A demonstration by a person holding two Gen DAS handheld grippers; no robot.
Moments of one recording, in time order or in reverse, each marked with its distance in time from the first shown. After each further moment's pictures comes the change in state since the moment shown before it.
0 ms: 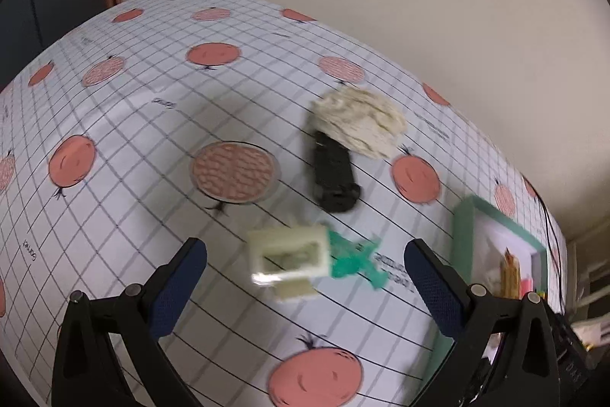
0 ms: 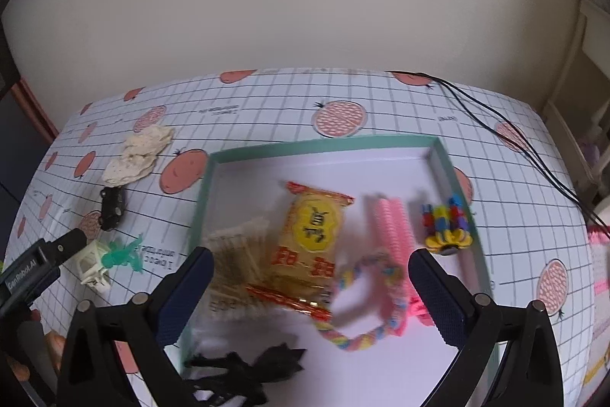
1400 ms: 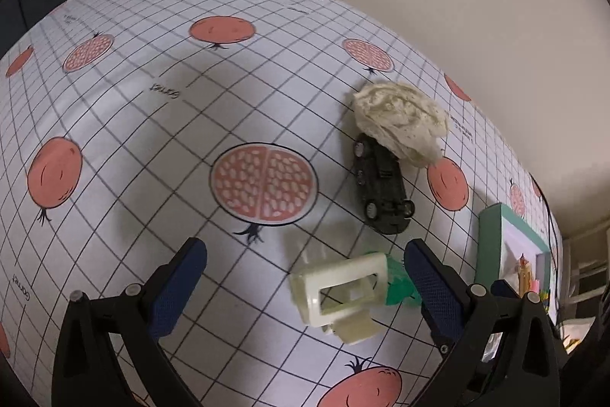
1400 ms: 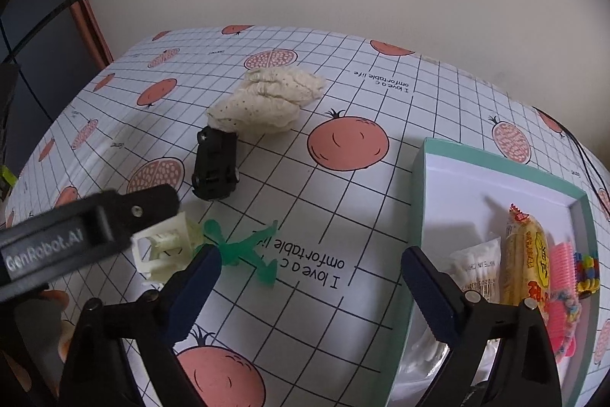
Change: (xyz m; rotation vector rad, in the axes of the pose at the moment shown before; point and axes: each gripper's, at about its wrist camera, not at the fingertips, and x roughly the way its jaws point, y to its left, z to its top) left arm 0.040 0.031 0.019 0.014 0.111 -0.054; right arm 0.052 0.149 -0.019 -0.270 0.053 0.137
